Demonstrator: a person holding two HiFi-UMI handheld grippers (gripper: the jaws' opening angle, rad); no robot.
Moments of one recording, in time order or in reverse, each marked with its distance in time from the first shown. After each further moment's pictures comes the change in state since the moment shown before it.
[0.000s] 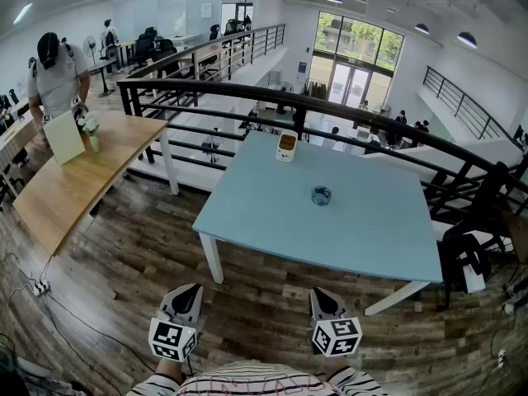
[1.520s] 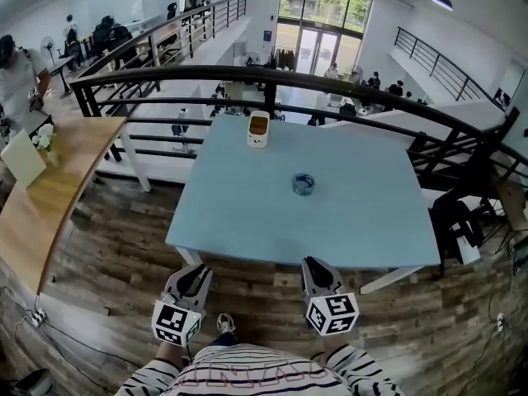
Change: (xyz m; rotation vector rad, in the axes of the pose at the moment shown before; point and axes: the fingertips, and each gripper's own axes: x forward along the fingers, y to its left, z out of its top) left arm 0.172 0.013 0.017 0.056 0.019 -0.248; right arm 0.115 -0.059 0.062 0.019 -0.087 -0.082
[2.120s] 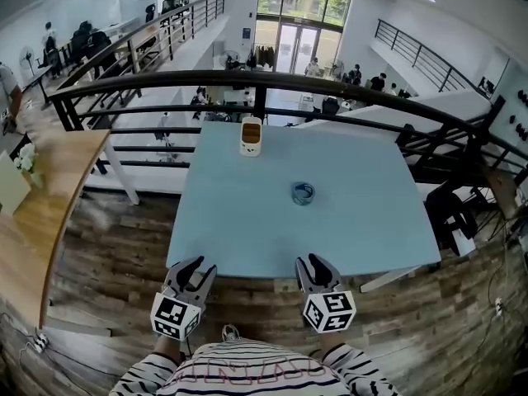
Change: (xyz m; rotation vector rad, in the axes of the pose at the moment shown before) left arm 0.062 0.077 0.010 0.016 -0.002 -0.130; right arm 0.075 0.006 0.013 0.045 0.001 -0.109
